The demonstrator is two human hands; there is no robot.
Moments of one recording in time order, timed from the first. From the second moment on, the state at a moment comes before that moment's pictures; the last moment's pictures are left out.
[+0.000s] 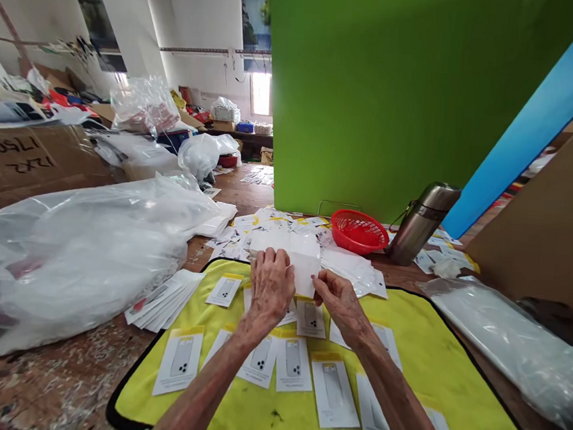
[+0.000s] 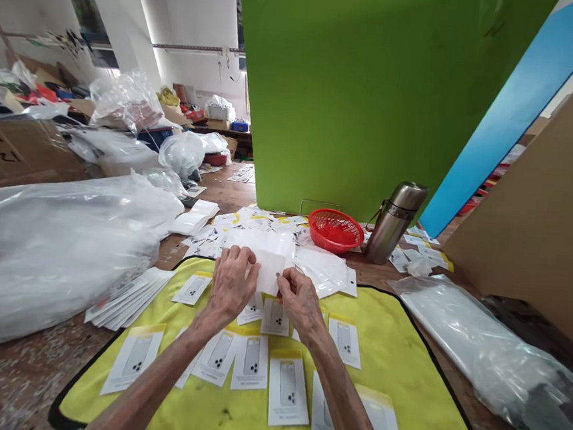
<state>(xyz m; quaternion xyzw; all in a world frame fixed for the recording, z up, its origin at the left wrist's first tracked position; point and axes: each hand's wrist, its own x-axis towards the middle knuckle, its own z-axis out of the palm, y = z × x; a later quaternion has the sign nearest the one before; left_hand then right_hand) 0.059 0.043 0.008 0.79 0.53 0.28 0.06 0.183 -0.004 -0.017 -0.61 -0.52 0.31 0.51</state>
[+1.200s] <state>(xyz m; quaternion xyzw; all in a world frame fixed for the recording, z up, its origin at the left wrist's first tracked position) 0.054 0.036 -0.007 0.70 0.35 0.32 0.53 0.173 -0.012 -0.024 -0.63 -0.65 0.05 0.41</state>
